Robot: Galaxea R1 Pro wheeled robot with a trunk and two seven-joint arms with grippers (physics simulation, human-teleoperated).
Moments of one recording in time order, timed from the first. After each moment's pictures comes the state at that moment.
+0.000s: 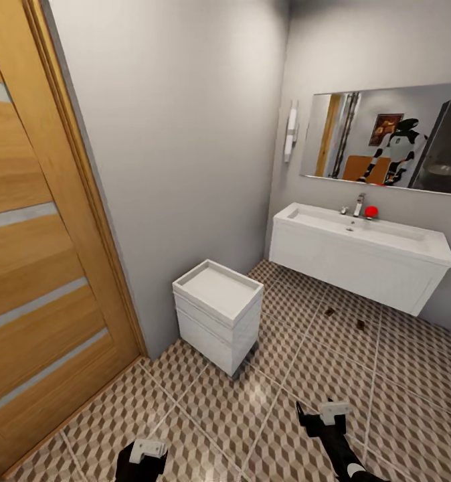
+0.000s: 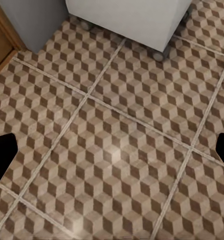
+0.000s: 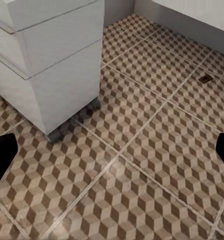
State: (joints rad) left arm -0.51 -0.02 -0.28 0.08 0.15 -0.51 0.00; right arm -0.56 -0.06 0.13 -0.01 -0.04 -0.69 -0.02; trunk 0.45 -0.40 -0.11
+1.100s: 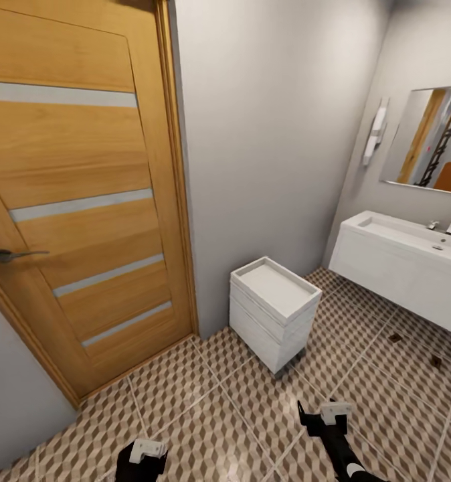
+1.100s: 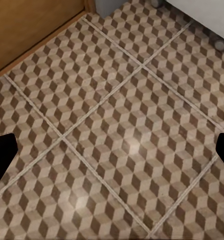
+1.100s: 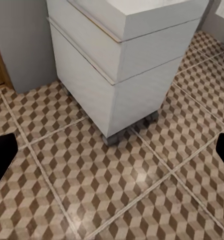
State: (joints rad) left arm -0.51 -0.02 -0.28 0.08 0.15 -0.51 0.00; right arm -0.56 -0.06 0.13 -0.01 -0.04 -0.69 -0.05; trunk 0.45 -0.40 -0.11
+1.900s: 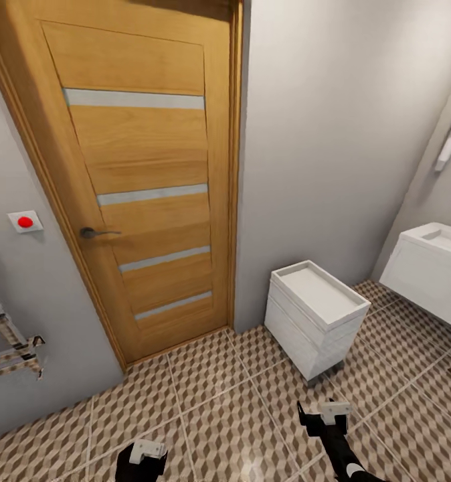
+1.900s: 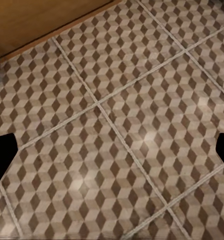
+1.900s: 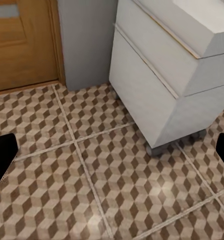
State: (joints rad) left arm -0.51 -0.02 -0.28 0.08 0.15 -0.50 0.00; right arm -0.56 -0.06 0.13 -0.01 -0.04 -0.69 -0.05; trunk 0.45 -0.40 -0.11
